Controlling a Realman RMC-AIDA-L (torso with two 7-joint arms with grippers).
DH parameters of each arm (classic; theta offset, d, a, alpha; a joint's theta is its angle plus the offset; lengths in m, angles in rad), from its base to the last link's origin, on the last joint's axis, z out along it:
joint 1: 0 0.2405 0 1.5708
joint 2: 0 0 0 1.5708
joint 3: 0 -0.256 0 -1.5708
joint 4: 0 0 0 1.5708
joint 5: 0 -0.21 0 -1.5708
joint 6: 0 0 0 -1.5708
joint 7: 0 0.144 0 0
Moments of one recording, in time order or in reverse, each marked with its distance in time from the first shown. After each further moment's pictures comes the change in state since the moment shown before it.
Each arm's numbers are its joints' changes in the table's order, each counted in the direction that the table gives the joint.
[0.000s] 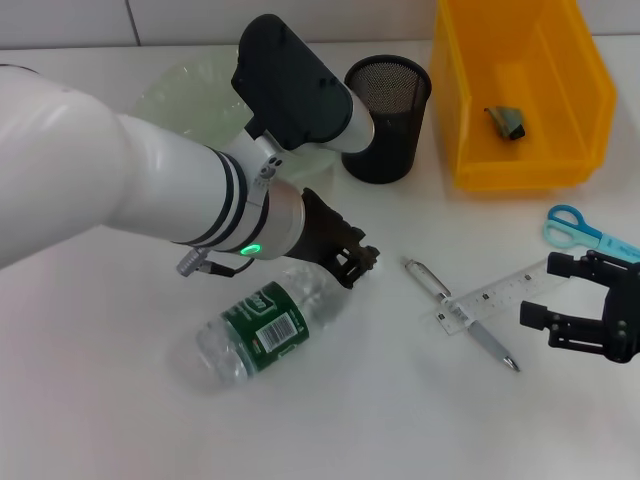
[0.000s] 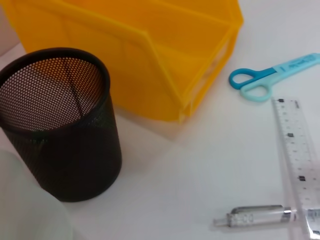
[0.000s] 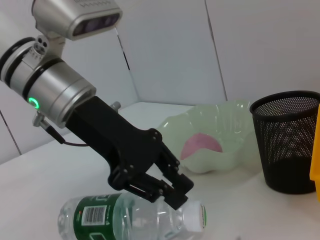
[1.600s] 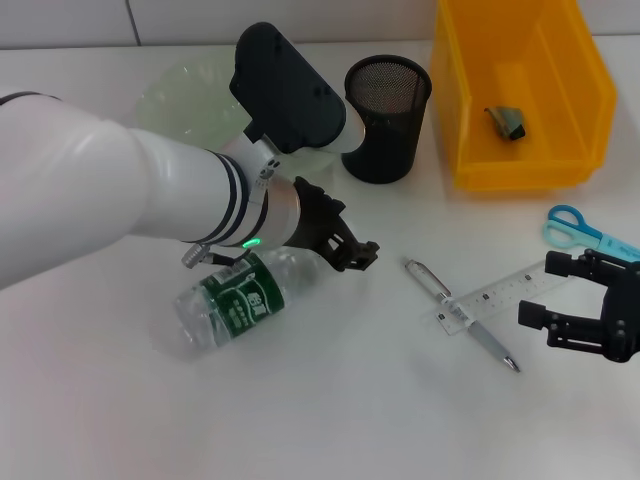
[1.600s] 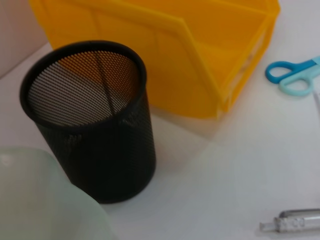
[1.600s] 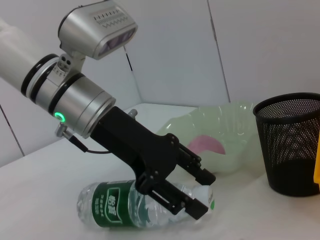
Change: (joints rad) left arm -0.027 0.006 -0.022 0.133 -0.025 0.155 0.019; right arm 0.005 0.000 0.000 -0.001 0.000 0.006 0.003
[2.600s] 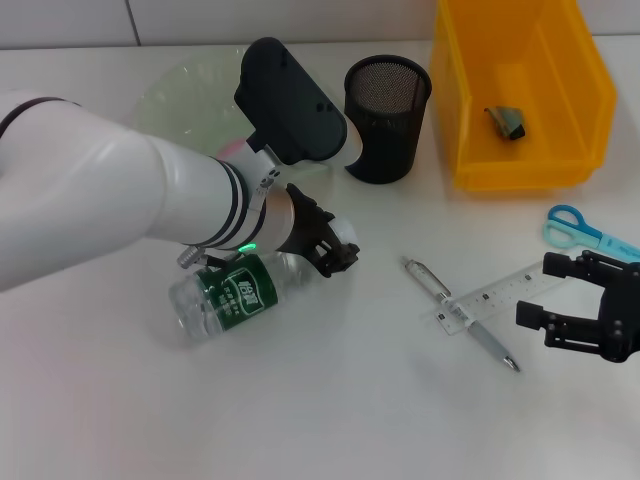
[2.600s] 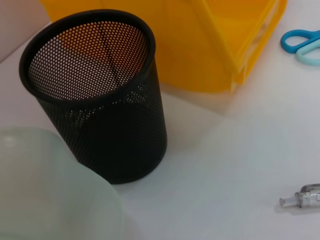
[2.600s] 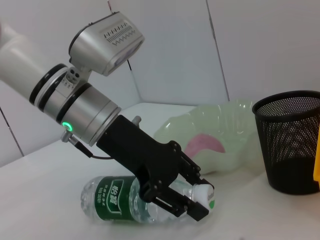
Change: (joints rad) left arm -0.041 0.000 -0.020 0.085 -0.027 0.025 0.004; right arm 0.005 0.000 0.000 -0.012 0.002 -0.005 0.000
